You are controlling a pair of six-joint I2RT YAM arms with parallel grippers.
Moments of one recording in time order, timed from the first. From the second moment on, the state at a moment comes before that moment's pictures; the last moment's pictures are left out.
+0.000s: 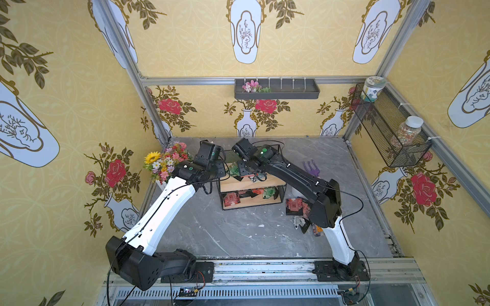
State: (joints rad) left arm -0.45 1.32 1.36 -0.94 -0.21 -0.58; right arm 0.83 2.19 2.19 -1.06 0.26 0.47
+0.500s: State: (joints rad) left arm -0.45 1.32 1.36 -0.94 -0.21 -0.58; right arm 0.81 2.16 2.17 -1.04 0.23 0.50
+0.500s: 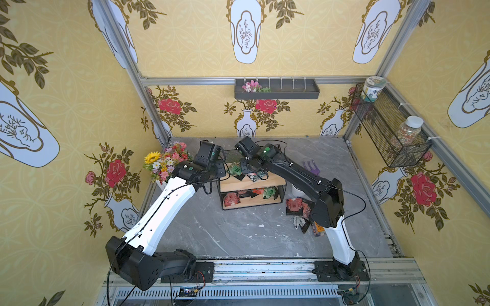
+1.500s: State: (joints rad) left arm -0.45 1.32 1.36 -0.94 -0.21 -0.58; right arm 0.87 1.71 1.81 -1.04 0.27 0.51
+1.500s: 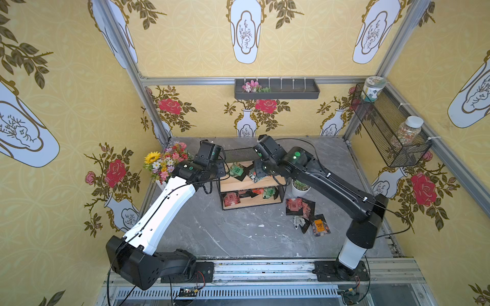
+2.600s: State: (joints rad) left arm -0.45 1.33 1.37 -0.94 -0.21 -0.57; right arm 0.48 1.35 0.83 -0.77 0.15 0.87
